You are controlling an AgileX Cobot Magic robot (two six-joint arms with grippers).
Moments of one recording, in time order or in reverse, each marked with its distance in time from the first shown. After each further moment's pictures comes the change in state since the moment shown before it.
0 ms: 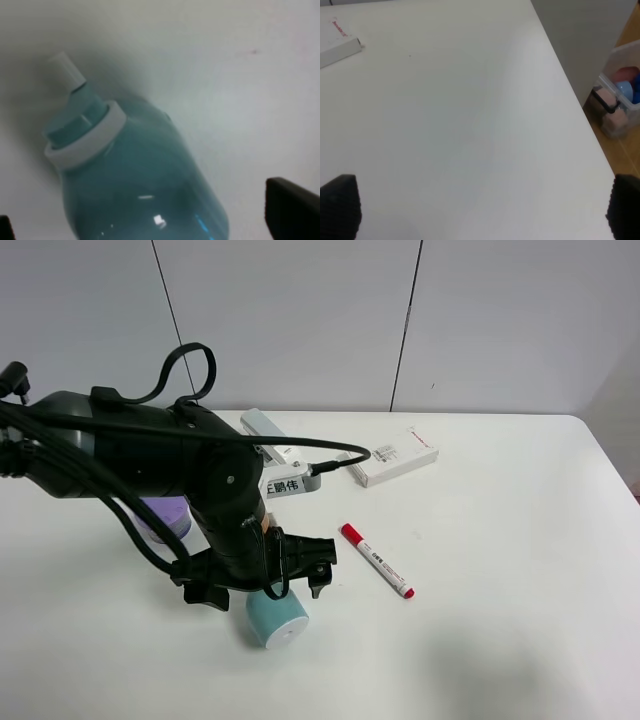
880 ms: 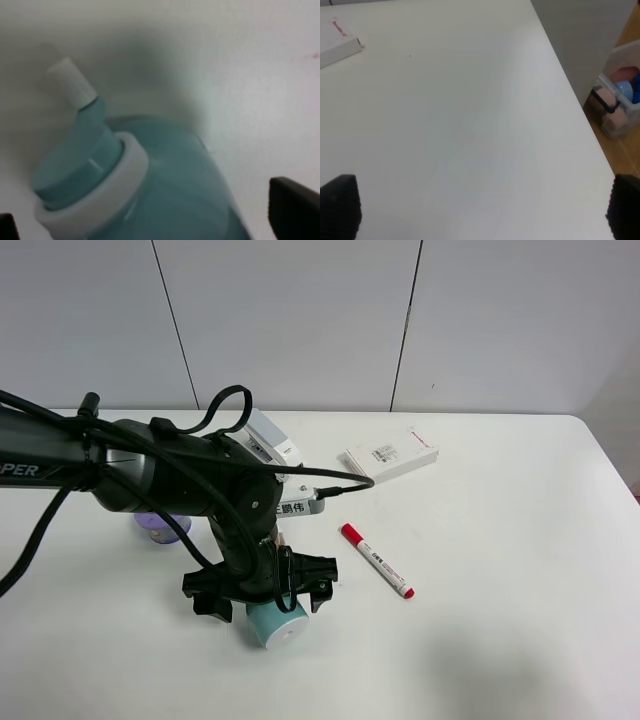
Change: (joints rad) left arm 0.000 0.109 0.000 0.007 -0.052 0.000; right arm 0.000 0.000 0.000 0.000 0.000 0.000
